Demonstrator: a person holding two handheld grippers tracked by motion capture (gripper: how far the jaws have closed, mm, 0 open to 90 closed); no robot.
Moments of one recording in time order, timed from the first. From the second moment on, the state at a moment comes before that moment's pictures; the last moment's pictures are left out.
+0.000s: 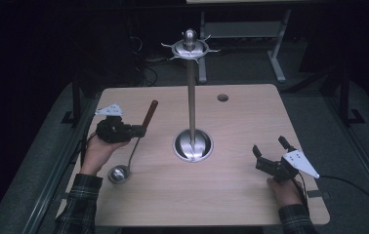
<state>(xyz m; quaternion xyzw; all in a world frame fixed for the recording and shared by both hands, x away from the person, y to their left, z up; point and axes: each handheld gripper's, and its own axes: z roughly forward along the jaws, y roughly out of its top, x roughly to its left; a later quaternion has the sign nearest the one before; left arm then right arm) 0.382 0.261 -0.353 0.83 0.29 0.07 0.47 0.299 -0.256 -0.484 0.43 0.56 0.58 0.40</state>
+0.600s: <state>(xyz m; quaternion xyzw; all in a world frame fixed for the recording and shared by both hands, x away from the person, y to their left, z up) 0.365 0.244 -0.317 0.82 0.25 0.09 0.51 0.299 -0.256 -0.484 0.43 0.56 0.58 0.40</state>
